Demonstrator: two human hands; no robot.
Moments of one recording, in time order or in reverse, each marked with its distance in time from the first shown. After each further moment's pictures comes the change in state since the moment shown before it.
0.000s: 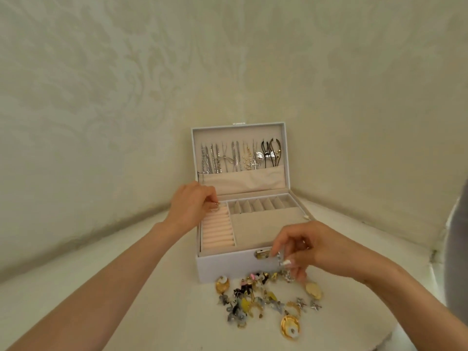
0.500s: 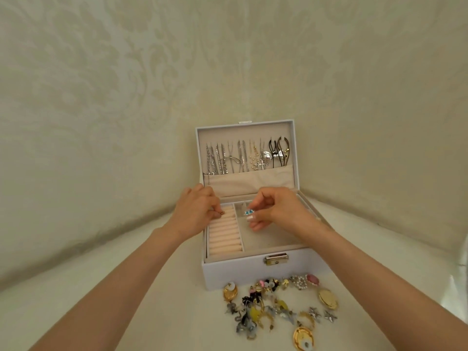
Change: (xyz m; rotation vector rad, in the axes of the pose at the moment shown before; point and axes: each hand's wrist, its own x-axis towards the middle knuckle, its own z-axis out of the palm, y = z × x) left_hand 0.001 -0.019 0.011 0.134 -0.079 0.127; right_hand 0.094 -0.011 0.009 0.237 0.281 -0.019
